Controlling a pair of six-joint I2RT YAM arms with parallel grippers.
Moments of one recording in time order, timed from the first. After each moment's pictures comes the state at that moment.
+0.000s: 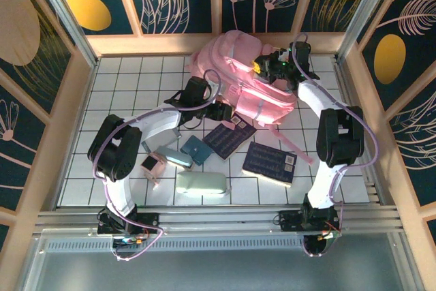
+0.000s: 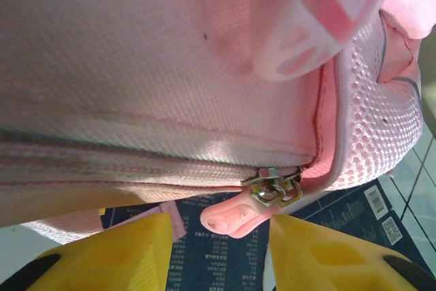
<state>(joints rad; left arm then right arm) -0.59 1.87 1.25 -0.07 0.48 -0.36 0.15 1.88 1.42 0.06 -0.75 1.37</state>
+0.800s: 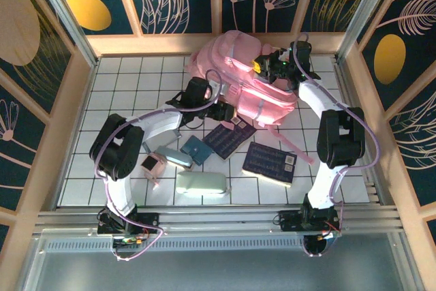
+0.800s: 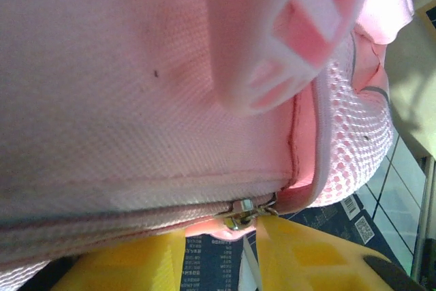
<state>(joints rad) -0.60 1.90 1.24 0.01 0.54 -0.39 0.15 1.87 1.42 0.05 -0.76 1.39</state>
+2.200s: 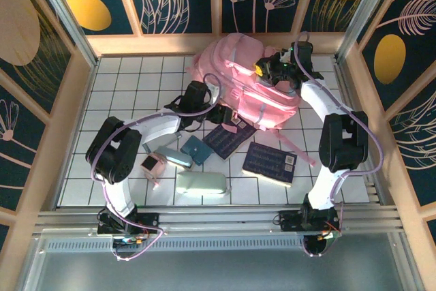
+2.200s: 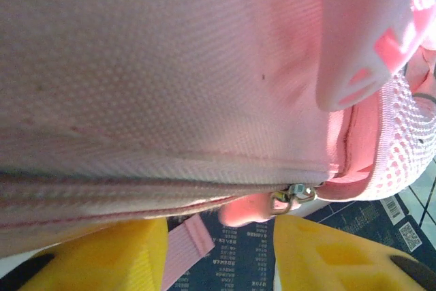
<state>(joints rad) -0.61 1.84 1.17 0.02 0.42 -0.35 0.15 1.82 1.42 -0.09 -0.73 1.24</state>
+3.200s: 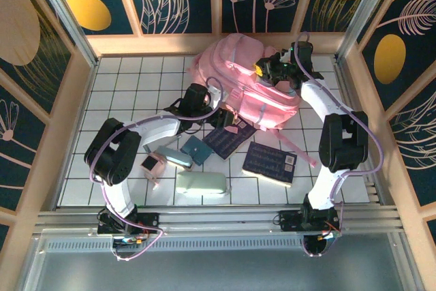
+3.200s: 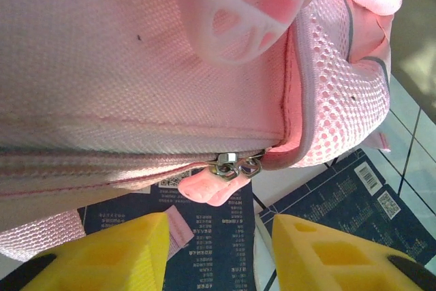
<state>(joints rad) -0.62 1.83 1.13 0.07 0.50 -0.28 0.15 1.82 1.42 -0.09 -0.73 1.25</state>
